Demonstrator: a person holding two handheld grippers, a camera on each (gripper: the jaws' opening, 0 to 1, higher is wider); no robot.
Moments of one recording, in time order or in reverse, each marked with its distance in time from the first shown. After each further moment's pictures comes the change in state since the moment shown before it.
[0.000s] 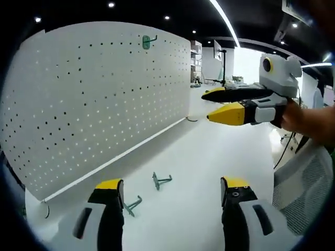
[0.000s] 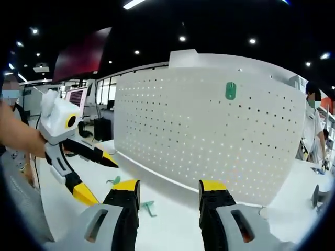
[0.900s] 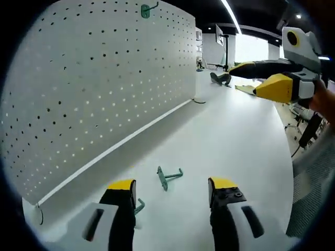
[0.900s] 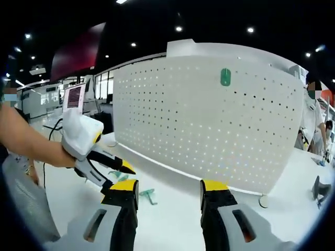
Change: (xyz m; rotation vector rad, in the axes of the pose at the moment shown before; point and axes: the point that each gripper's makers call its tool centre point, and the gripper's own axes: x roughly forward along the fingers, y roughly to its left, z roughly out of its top) left arm 0.054 0.012 -0.027 0.039 0.106 0.016; right arm -0.011 -0.006 -0.017 0.043 0.080 0.015
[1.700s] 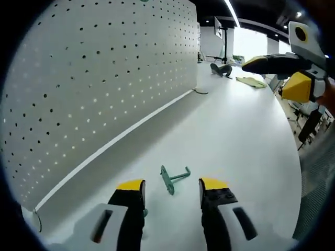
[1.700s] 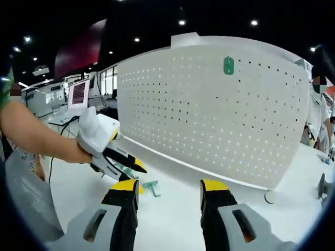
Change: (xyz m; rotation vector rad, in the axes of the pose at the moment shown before) left arm 0.026 0.008 -0.009 0.016 0.061 -0.016; right arm 0.003 0.000 -0.018 0.017 0.052 0.078
